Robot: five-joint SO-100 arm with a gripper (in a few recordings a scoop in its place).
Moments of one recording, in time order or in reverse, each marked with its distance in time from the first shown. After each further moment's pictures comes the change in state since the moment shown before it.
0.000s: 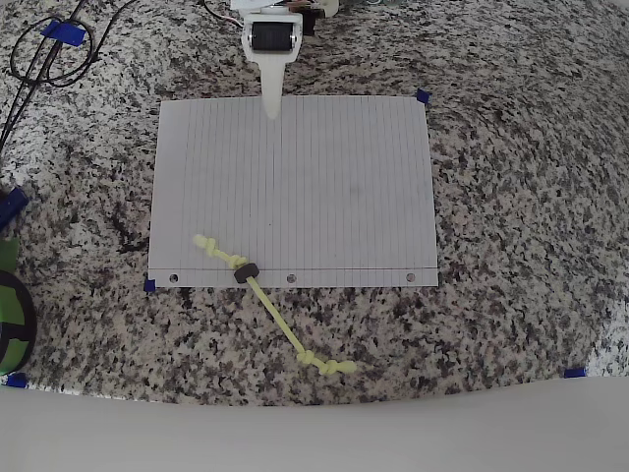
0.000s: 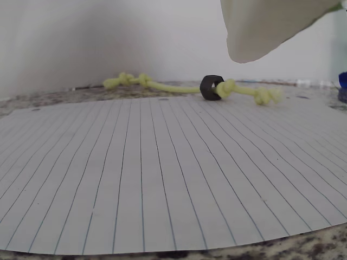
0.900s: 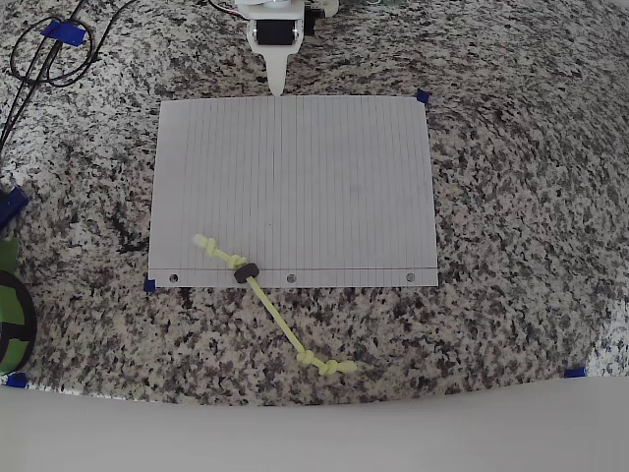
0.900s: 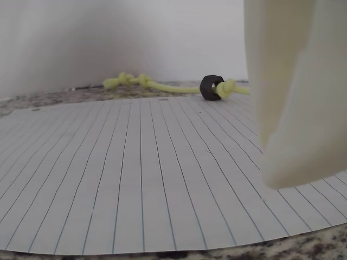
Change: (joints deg) arm 0.0 12.8 1.8 25.8 -0.1
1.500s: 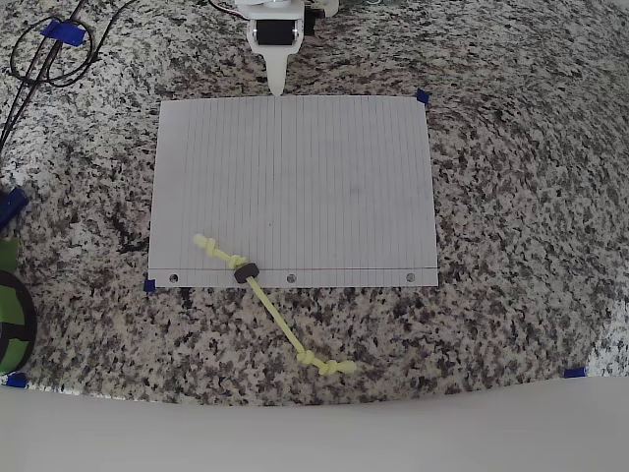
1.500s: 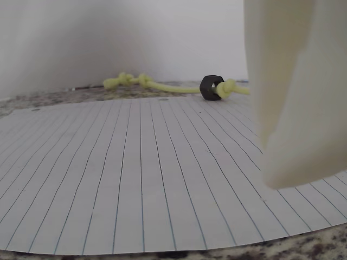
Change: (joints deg) arm 0.0 0.0 0.0 0.0 0.0
